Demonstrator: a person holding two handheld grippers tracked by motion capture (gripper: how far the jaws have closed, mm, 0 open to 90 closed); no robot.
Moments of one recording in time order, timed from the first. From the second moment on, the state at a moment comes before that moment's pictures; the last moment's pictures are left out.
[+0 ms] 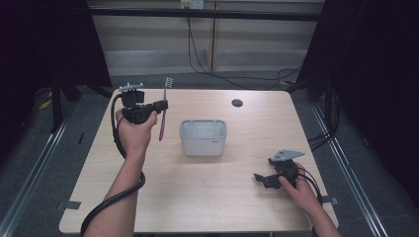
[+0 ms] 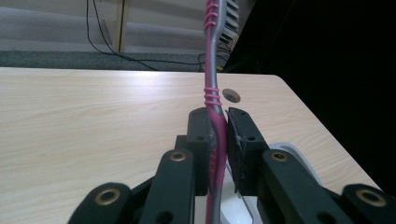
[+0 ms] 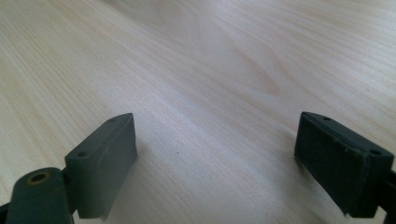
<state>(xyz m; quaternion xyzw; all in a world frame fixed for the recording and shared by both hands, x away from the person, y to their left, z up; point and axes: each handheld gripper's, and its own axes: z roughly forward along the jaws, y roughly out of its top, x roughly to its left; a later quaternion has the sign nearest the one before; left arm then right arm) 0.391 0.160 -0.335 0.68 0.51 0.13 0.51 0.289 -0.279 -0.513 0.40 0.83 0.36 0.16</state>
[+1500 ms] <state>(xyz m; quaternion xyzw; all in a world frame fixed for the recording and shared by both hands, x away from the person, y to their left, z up) 0.408 0.134 -0.326 0.68 0.50 0.14 0.52 0.289 -0.279 -0.513 0.40 0.83 0.36 0.16</state>
